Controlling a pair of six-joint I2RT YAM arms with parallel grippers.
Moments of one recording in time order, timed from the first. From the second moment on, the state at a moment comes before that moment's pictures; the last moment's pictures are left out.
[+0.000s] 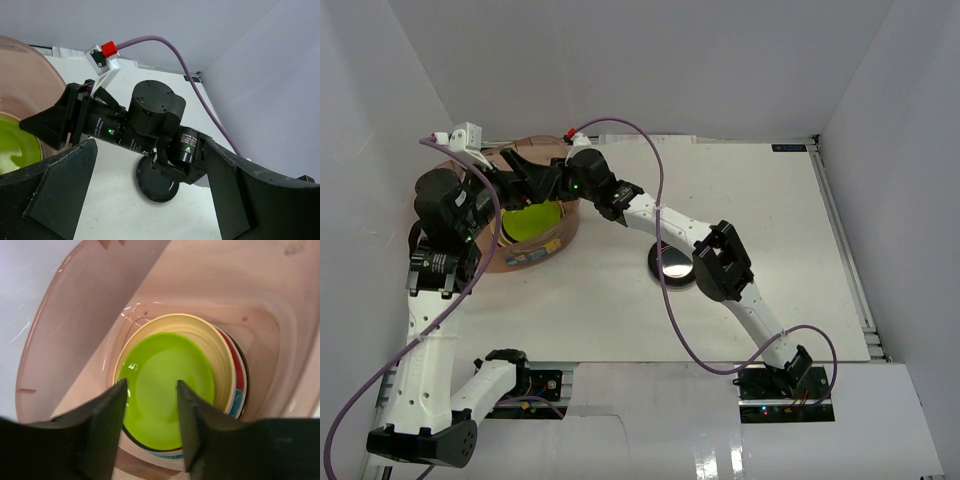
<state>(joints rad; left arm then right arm) -0.10 0.92 1.28 -0.41 0.35 -0.50 0.90 2.42 2.22 -0.05 -0.06 0.56</state>
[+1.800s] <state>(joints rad) -0.79 1.60 1.00 0.02 -0.17 -0.76 0.62 0.23 0.31 -0.45 0.11 0.65</state>
